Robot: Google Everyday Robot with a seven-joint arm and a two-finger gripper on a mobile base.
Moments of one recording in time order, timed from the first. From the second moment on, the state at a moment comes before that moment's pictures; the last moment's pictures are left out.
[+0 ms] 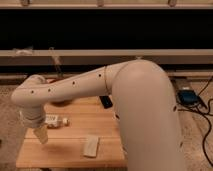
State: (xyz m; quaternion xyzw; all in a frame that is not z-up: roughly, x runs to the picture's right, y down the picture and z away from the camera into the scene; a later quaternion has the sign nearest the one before) arm -0.329 0.199 0.656 -0.30 -0.32 -0.38 0.82
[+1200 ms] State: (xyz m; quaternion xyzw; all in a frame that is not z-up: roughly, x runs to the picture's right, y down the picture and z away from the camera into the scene) arm -0.276 0.184 0.771 -0.34 -0.13 -0.25 0.90
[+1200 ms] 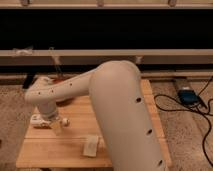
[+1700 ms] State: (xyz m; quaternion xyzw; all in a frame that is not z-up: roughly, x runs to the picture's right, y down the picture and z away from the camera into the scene) arm -0.263 0.170 0.781 -0.32 -0.11 -0.21 0.92
